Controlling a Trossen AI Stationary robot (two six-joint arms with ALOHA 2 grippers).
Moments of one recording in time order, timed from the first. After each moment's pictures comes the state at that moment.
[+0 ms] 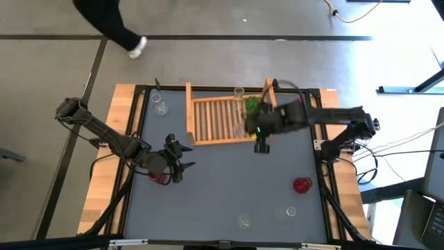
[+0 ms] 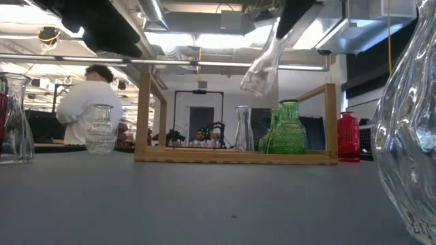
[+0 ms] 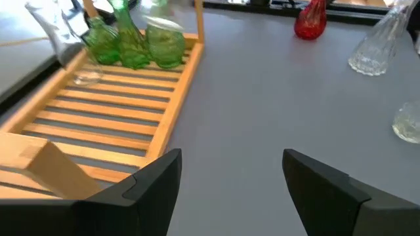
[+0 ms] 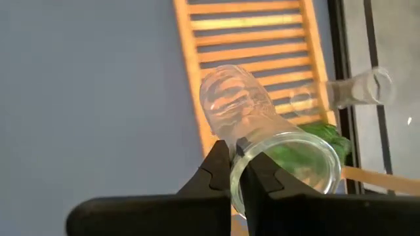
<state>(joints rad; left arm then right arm) -0.47 1.11 0.67 -0.22 -0.66 -0.46 0.05 1.60 1.70 -1.24 0.27 0.01</state>
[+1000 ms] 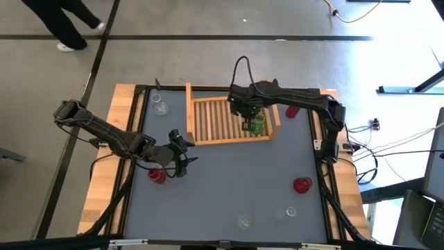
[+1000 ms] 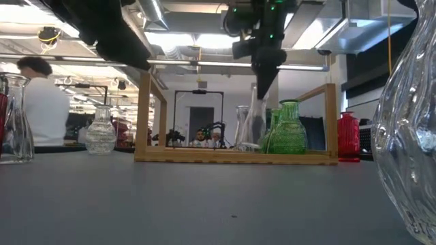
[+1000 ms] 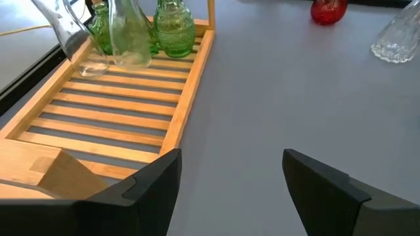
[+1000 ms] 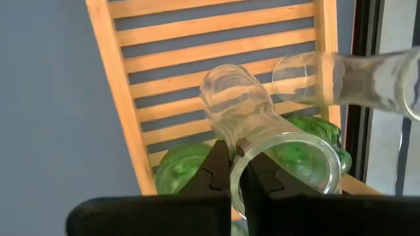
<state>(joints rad) -0.35 1.12 0.67 -0.22 -0.56 -0.39 -0.29 1.90 1.76 -1.20 0.14 -0.27</state>
